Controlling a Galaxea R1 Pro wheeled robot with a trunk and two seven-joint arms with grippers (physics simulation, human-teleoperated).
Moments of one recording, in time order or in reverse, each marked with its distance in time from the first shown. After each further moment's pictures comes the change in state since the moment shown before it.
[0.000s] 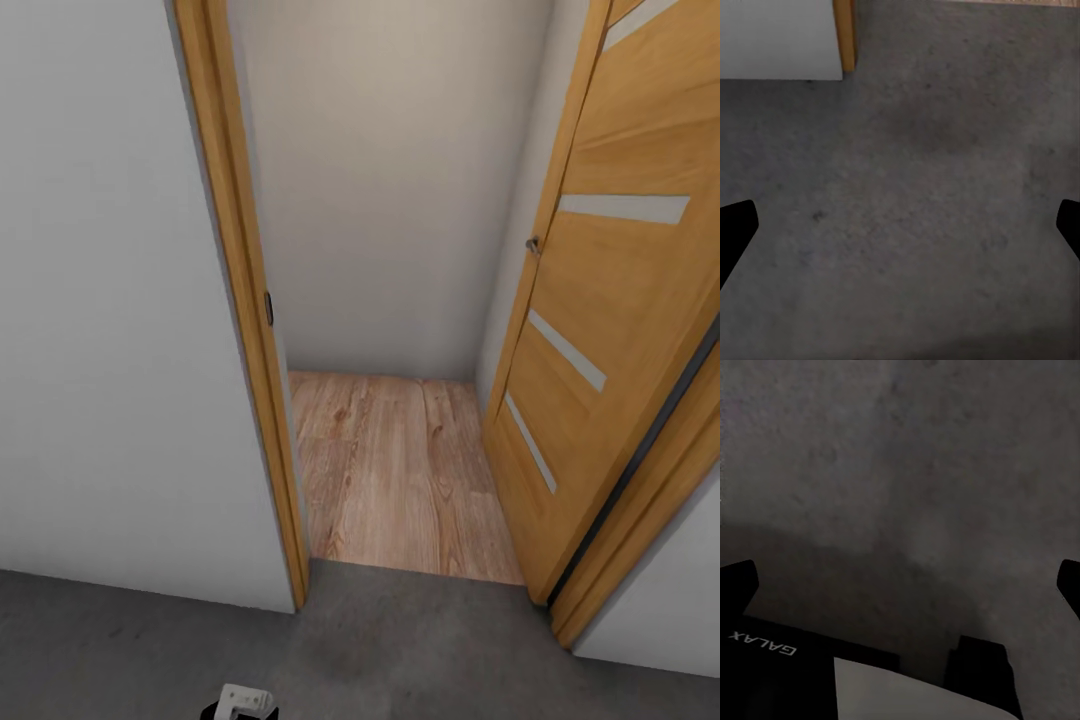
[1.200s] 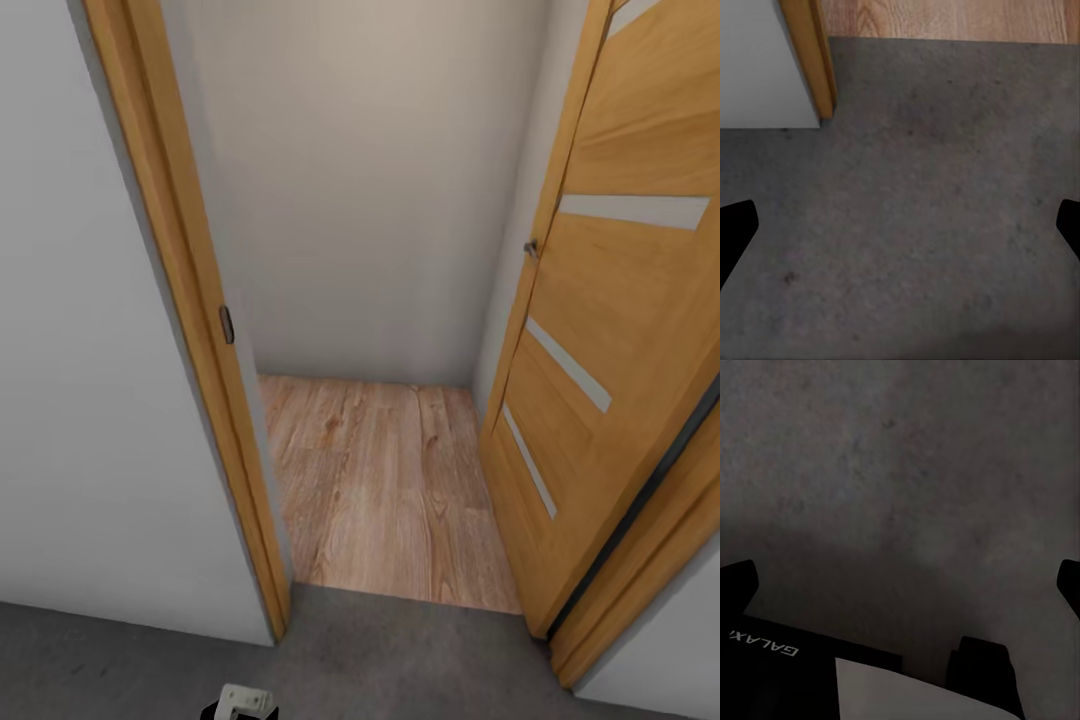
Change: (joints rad) left arm 0.000 0.000 0.000 0.000 0.000 -0.001 0.000; right arm 0.000 0.002 -0.001 0.000 0.000 0.000 0.000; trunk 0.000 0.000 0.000
